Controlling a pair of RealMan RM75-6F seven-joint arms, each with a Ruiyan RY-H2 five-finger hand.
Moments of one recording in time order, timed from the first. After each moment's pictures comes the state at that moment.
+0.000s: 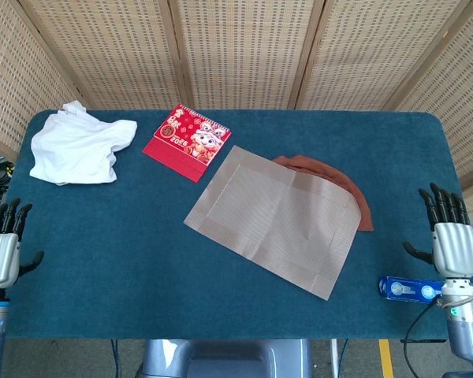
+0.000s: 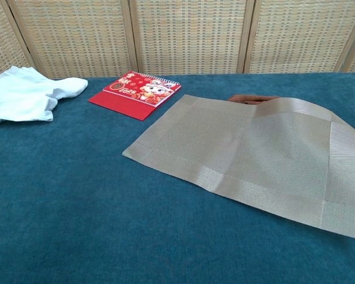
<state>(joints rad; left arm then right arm) -0.16 -1.22 -0.12 -1.68 1.29 1.46 0.35 0.23 -1.28 0.14 -1.36 -1.39 1.50 0.09</state>
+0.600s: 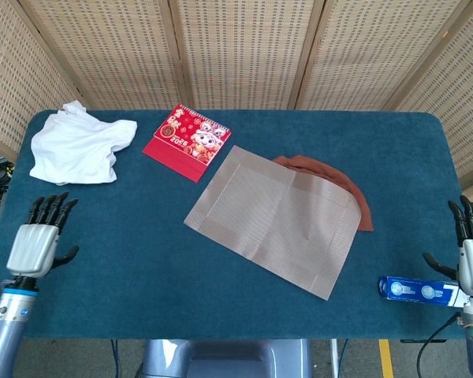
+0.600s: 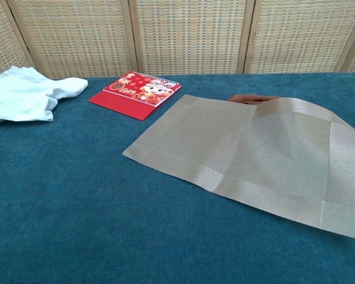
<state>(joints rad) -0.27 -1.24 -0.11 -1.68 1.40 1.33 0.31 0.15 -1.27 0.14 -1.32 -1.41 1.57 0.18</state>
